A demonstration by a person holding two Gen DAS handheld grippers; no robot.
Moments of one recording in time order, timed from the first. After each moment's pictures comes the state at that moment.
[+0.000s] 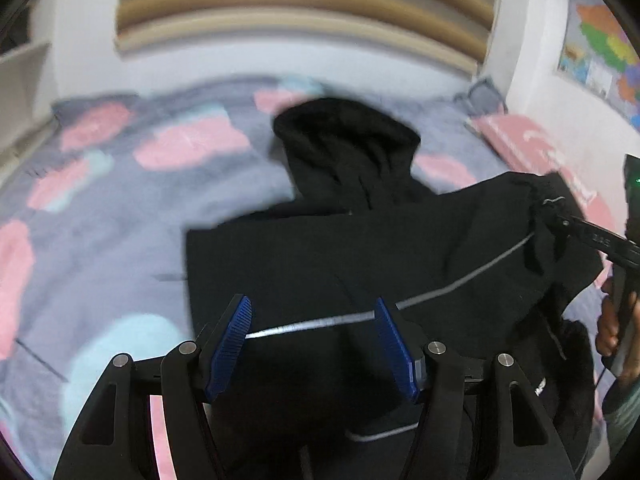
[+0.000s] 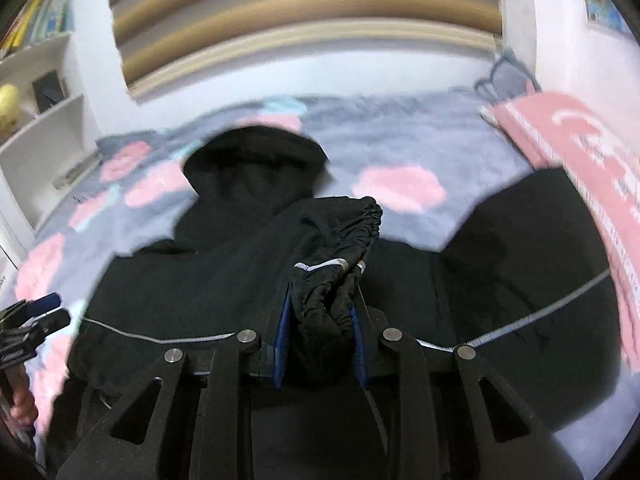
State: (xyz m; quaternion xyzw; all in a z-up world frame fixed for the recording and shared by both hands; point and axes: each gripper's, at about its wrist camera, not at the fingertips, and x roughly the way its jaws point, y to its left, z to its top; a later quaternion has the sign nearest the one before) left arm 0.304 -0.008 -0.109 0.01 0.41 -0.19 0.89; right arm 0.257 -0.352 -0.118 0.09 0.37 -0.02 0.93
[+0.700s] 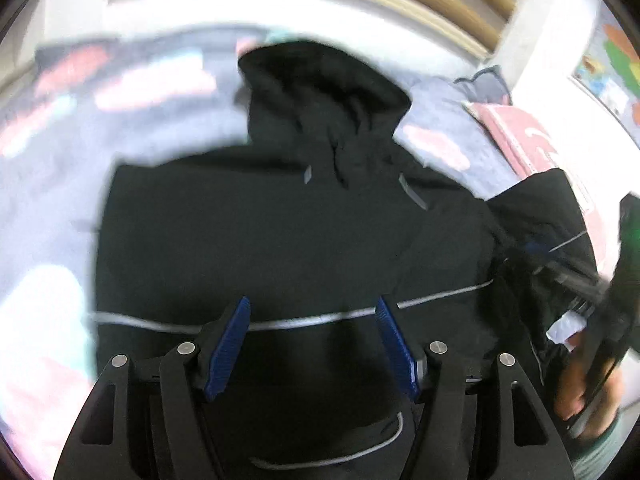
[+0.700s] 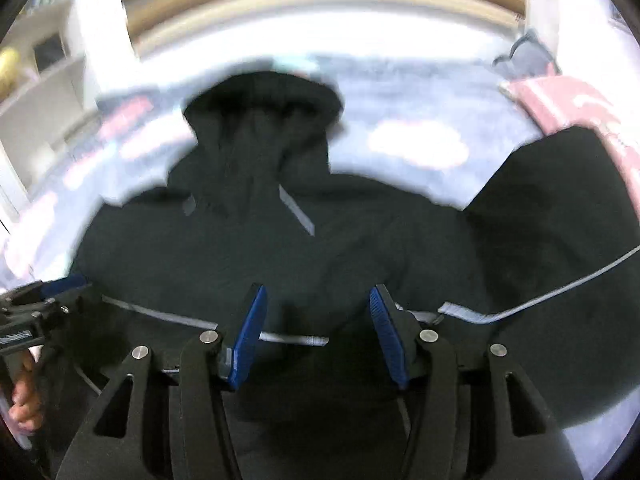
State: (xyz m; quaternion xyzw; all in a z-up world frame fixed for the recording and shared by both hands) left arm 0.320 -0.054 -0.155 -0.06 0.48 -0.20 0.85; right arm 0.268 -0.317 -0.178 0.04 0.44 -0.02 0.90
